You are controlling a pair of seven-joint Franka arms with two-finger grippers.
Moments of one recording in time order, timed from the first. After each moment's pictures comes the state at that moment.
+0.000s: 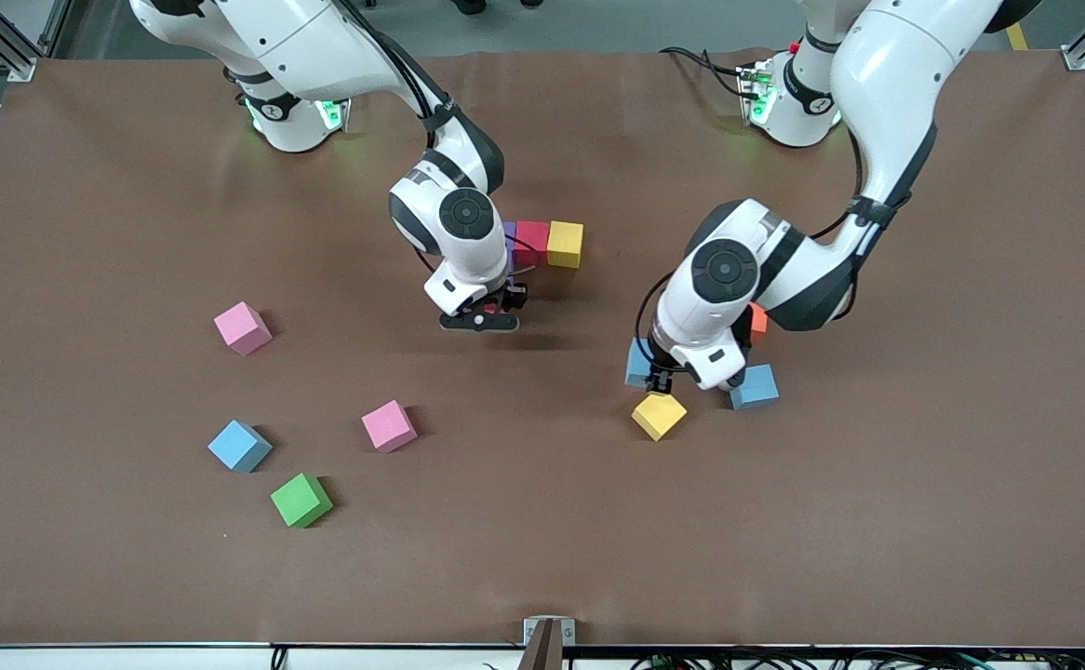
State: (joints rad) left arm -0.11 0.59 -0.52 -1.70 0.28 2.23 -2.05; right arm 0.60 0.55 0.16 -1.92 -0.12 2.42 0.86
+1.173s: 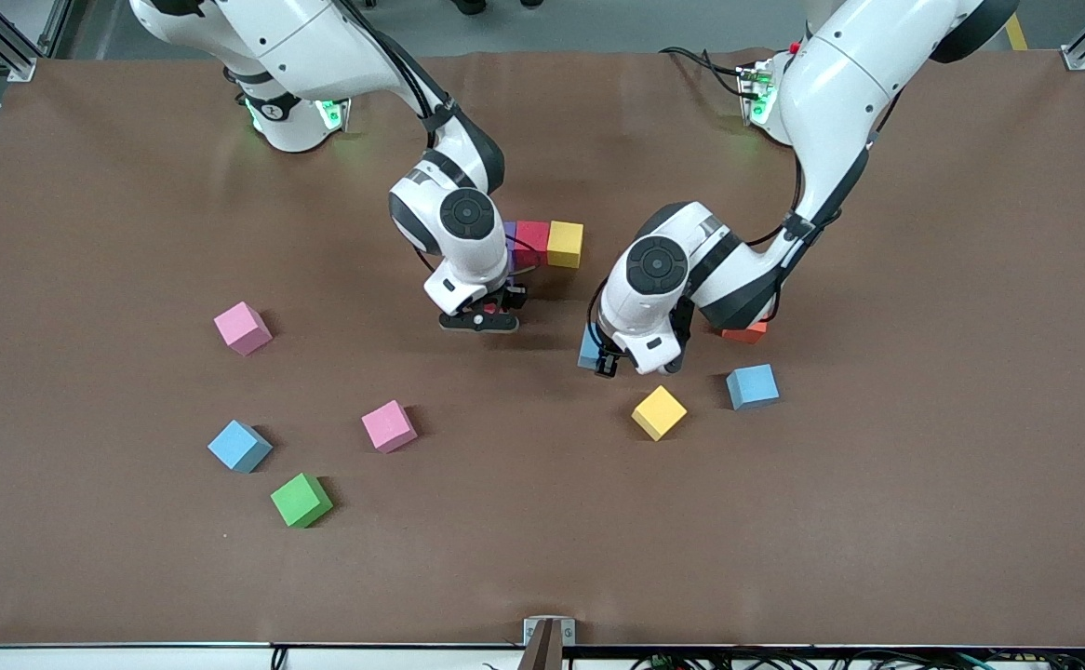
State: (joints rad) left arm -0.20 0.68 -0.52 -1.68 0.29 2.29 -2.10; right arm 0.60 0.55 0.16 -1.91 -0.12 2.42 0.88
